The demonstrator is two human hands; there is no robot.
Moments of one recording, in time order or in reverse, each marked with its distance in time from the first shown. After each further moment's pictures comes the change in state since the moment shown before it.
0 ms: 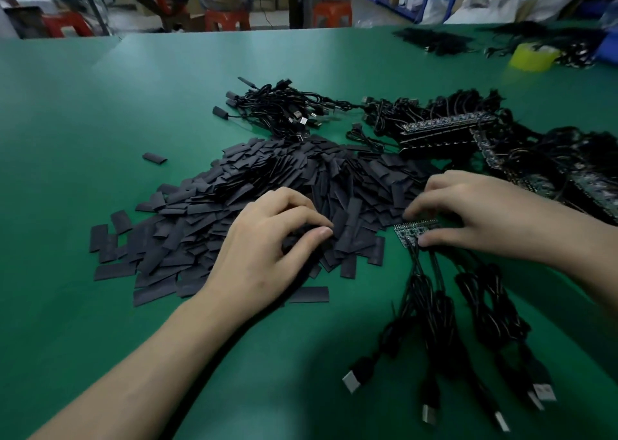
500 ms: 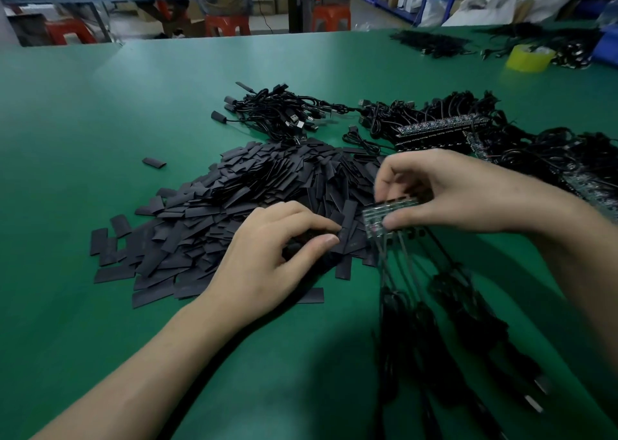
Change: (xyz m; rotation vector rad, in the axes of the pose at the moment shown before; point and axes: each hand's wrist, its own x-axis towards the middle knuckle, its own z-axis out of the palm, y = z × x) left_hand 0.001 0.010 0.000 -0.072 -0.038 0.033; right_hand 0.016 -0.036 -0.033 0.578 0.031 -0.069
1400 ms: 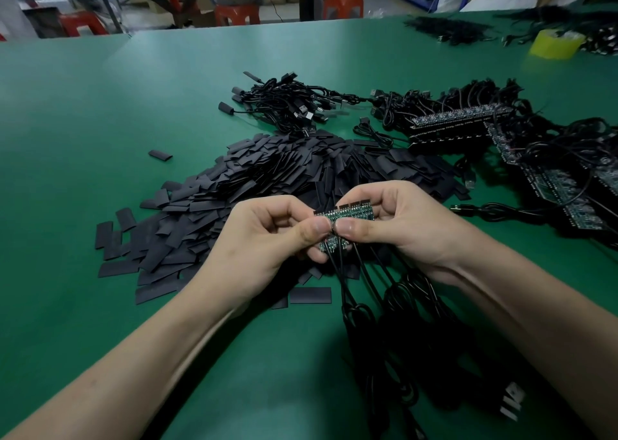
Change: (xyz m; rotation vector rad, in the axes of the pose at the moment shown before) left_hand 0.004 0.015 -0.012 -0.903 -0.001 -0.505; right_hand 0.016 -0.007 0.078 0.996 0.051 0.012
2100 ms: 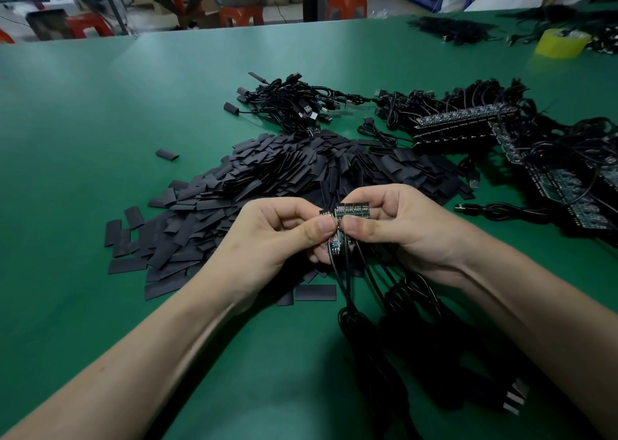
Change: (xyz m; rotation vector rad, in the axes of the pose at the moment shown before) left_hand 0.001 -0.002 -0.004 -0.067 -0.106 -0.040; right_hand 0.001 0.002 0.003 0.160 -0.081 0.042
